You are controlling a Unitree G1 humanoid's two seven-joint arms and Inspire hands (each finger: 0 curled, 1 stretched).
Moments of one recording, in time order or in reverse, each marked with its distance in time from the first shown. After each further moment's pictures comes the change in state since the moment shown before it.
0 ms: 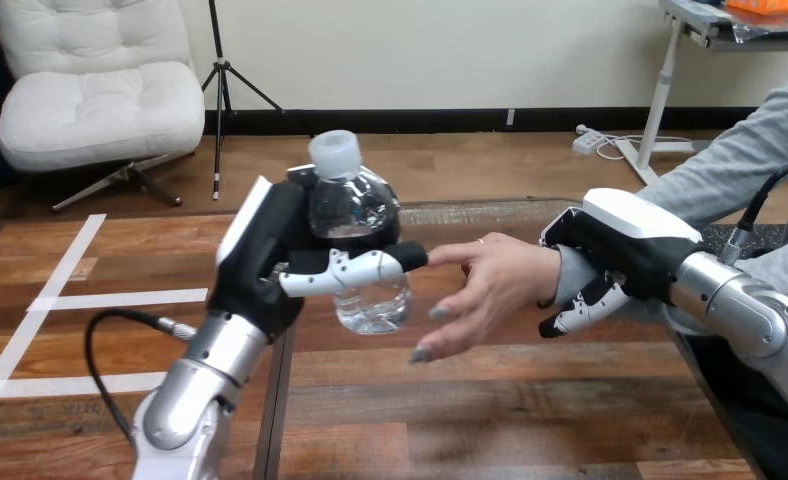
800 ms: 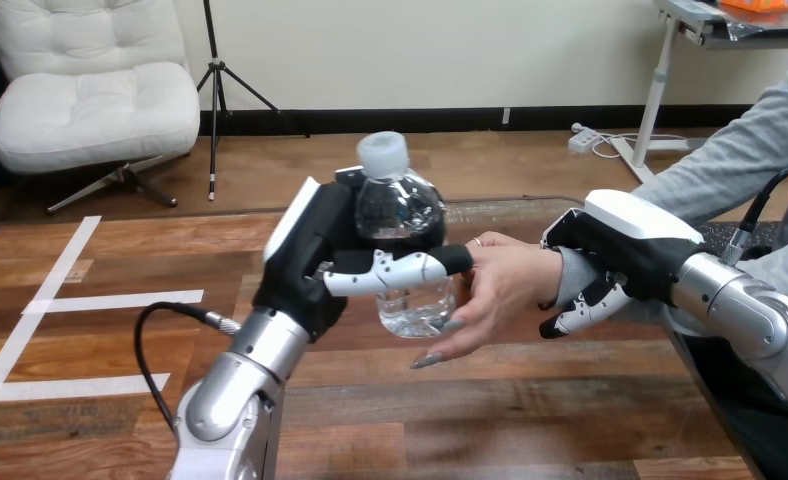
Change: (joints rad) left arm -0.037 -0.068 -0.042 0.045 0.023 0.001 -0.011; right arm 0.013 0.000 -0.016 -0.024 0.002 0.012 0.016
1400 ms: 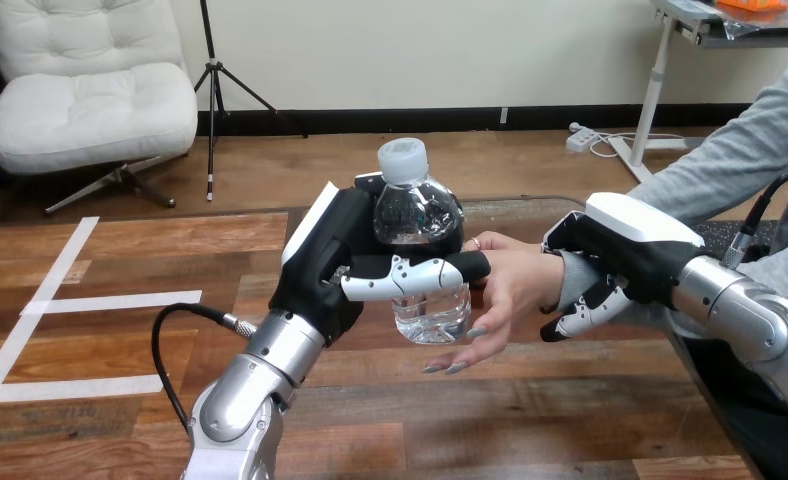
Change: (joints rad) left arm -0.003 -0.029 -0.008 0.015 0.011 0.000 -0.010; right arm 0.011 0.000 -0.005 -0.010 0.002 0.005 0.003
